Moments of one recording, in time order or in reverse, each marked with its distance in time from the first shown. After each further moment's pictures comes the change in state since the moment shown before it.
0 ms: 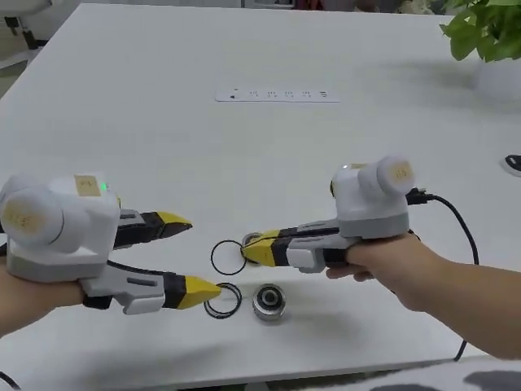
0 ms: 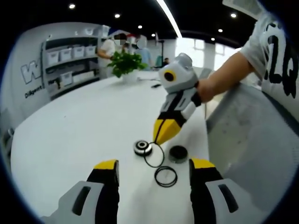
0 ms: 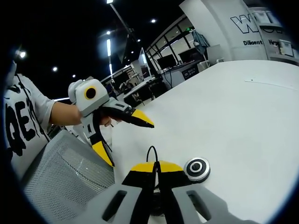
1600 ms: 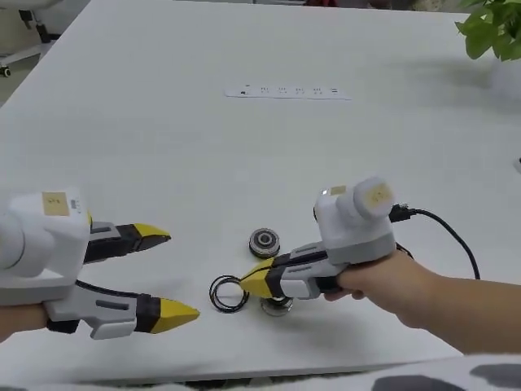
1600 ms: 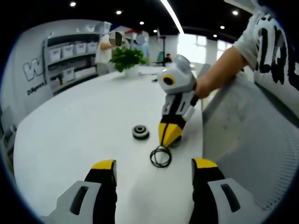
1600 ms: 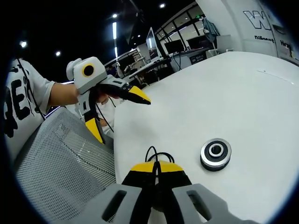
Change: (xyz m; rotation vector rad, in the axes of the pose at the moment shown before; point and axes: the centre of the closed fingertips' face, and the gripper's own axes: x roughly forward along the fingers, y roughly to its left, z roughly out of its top) left arm -0.027 -0.009 -0.024 -0.007 0.043 0.020; right arm 0.019 0.012 -0.042 -0.061 0.153 0.030
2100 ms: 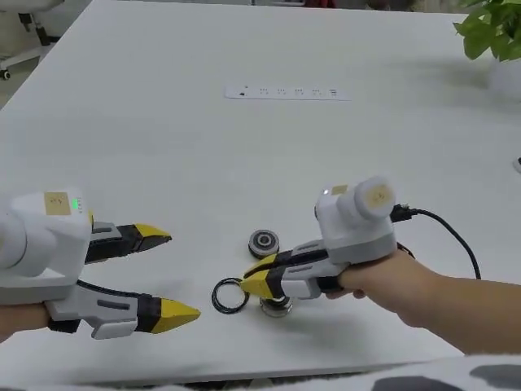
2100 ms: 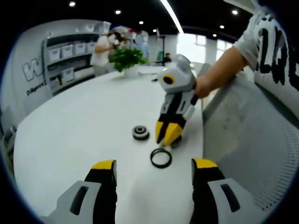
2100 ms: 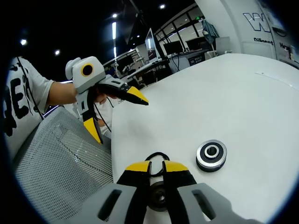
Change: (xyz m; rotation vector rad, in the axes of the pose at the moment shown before) left arm 0.000 0.000 0.002 0.004 0.005 -0.003; right arm -0.003 -0.005 0.002 -0.012 -0.012 -0.025
